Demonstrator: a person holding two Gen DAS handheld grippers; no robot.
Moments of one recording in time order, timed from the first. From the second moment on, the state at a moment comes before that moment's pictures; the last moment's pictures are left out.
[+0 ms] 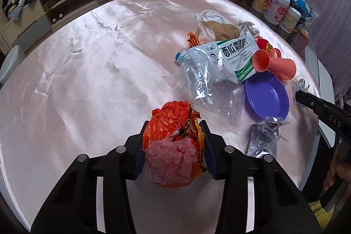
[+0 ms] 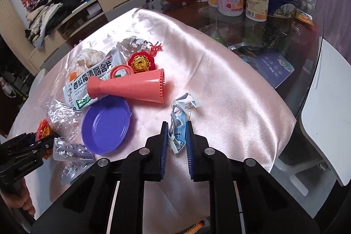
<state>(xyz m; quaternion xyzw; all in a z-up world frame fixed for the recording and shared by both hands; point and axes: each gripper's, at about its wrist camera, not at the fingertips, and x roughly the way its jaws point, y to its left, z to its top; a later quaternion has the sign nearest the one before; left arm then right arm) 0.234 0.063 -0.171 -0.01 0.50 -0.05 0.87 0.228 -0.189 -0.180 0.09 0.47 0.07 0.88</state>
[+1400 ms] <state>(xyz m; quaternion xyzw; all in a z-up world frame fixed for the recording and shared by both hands) 0.025 -0.037 -0.167 0.04 0.49 -0.17 0.85 0.001 -0.239 -0.168 0.11 0.48 0.01 0.87</state>
